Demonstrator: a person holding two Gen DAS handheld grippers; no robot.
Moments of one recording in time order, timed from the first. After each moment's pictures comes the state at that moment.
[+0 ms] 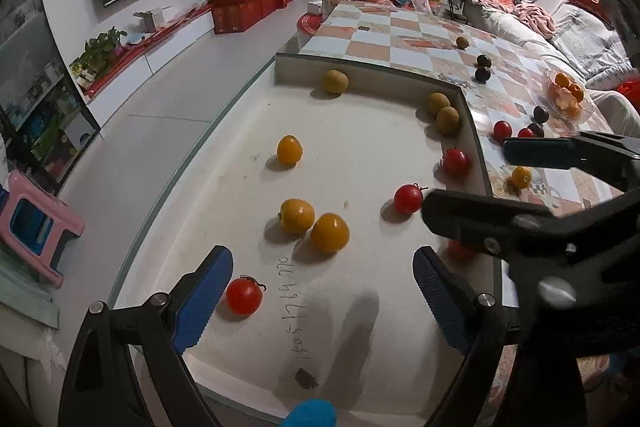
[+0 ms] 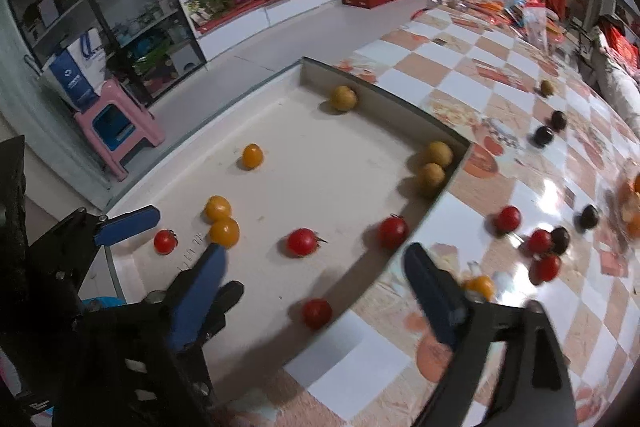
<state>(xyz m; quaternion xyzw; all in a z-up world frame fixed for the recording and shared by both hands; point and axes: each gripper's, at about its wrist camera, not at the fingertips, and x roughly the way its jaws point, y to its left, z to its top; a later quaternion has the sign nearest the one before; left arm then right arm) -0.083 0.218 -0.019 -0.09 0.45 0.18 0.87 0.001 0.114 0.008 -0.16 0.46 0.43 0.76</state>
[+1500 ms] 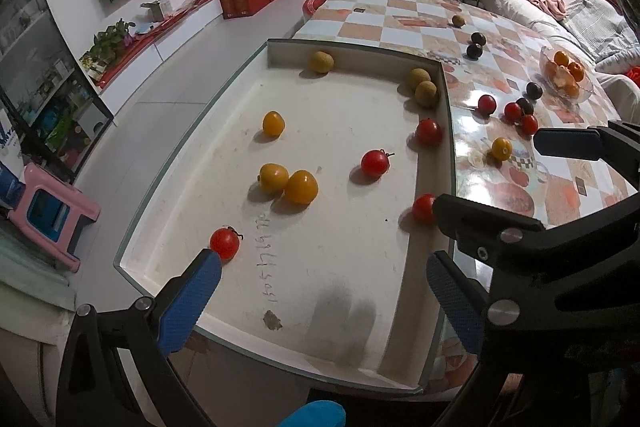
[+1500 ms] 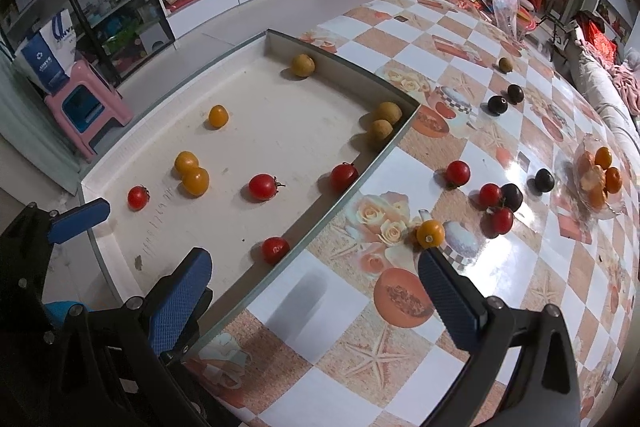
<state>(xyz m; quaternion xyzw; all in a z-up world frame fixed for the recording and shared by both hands) -0.092 0.182 -0.007 -0.08 0.49 0.20 0.85 -0.010 0.086 0.012 -0.21 0.48 0.37 0.77</state>
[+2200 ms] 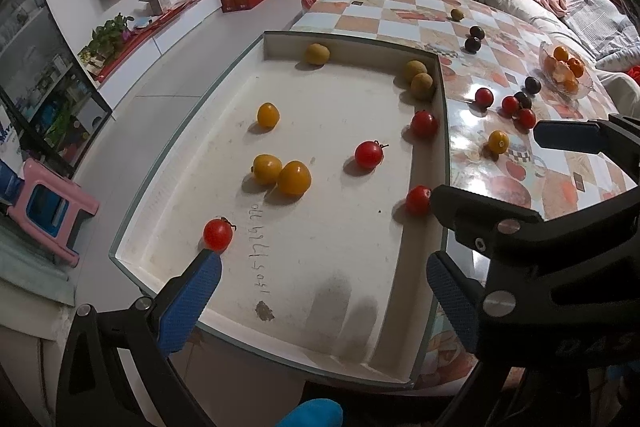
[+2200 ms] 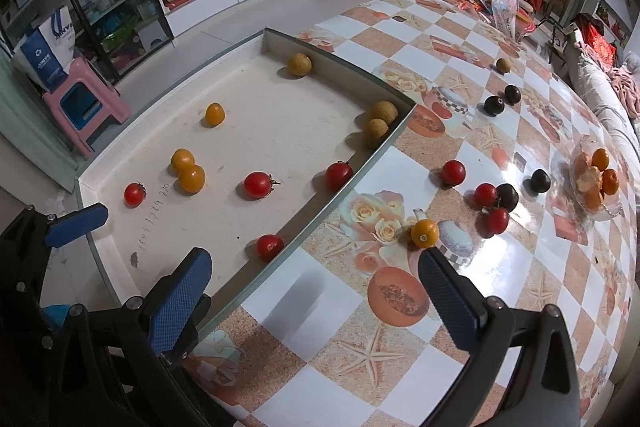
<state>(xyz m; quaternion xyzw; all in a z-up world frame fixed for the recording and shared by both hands) -0.091 0.179 -0.008 -0.08 0.50 0.20 0.84 -0.008 0.085 0.012 -0.21 0.47 0.37 0.77</state>
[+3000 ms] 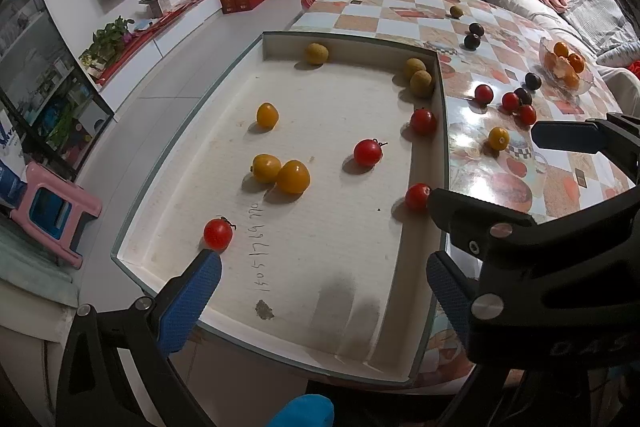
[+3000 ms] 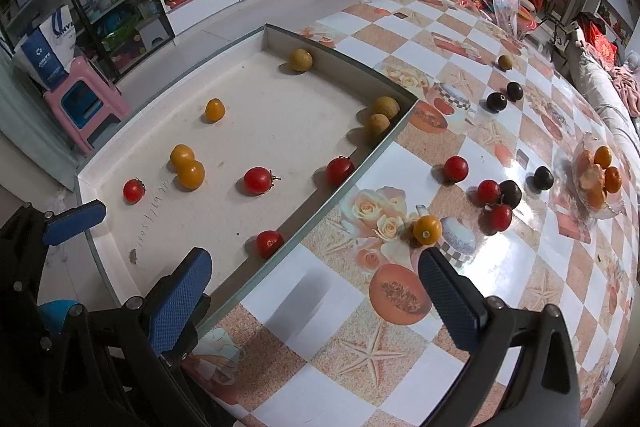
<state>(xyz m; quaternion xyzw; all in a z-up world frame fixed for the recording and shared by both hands) -0.091 0.176 -0.009 -0.08 0.50 0.21 0.84 -0.010 0.084 0.008 -0.21 0.48 0.37 0.77</state>
